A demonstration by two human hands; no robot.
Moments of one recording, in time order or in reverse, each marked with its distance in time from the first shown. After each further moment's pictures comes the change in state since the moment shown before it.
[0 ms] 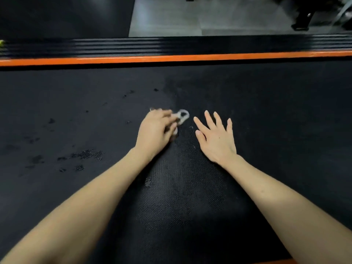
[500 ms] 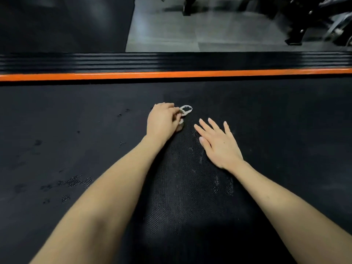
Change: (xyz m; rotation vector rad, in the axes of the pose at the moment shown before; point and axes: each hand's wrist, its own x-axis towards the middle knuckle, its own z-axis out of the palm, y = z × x) left_hand 0.091 -0.009 0.020 0.017 -0.022 -0.077; right_hand 0.046 0.031 -0.002 0.045 0.053 -0.134
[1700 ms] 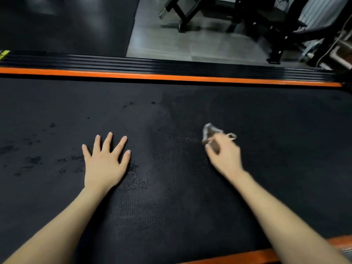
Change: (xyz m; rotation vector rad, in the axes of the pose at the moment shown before) left_hand -0.191 -0.051 -0.064 0.347 -0.164 -0.390; right_hand -0.087 -0.019 -0.013 0.296 0.346 0.268
